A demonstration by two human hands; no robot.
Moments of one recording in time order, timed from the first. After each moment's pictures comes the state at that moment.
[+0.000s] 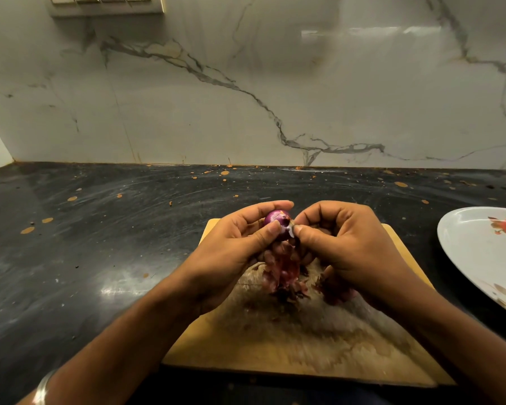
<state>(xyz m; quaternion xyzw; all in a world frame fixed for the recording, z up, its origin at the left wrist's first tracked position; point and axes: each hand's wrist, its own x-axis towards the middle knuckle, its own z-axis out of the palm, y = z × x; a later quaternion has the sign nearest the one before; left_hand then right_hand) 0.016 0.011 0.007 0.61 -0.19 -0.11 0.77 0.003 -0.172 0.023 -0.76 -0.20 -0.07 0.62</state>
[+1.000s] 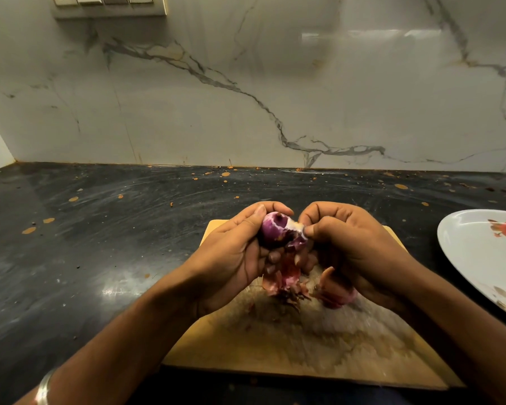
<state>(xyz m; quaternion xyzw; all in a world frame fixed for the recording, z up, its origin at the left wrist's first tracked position) 0.016 0.011 0.007 0.52 -0.16 -0.18 0.82 0.009 -0.176 0.028 -0.68 -0.20 0.09 0.71</state>
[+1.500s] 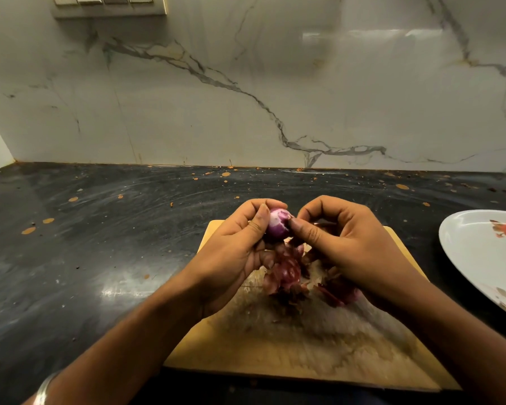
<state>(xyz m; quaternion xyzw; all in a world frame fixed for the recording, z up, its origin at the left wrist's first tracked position) 0.015 0.008 0.007 0.58 -0.17 -0.10 0.79 0.008 -0.174 0.023 -0.79 -0.19 -0.07 0.58</state>
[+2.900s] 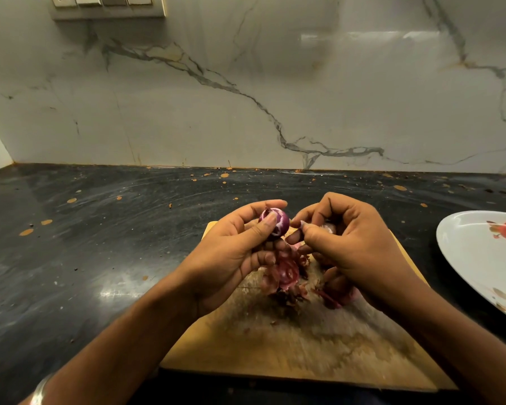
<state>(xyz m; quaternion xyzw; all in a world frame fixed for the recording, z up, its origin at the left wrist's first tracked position) 0.018 0.011 0.009 0.57 -0.15 -0.12 0.80 0.007 -0.177 0.022 -0.75 -0.18 -0.10 0.63</state>
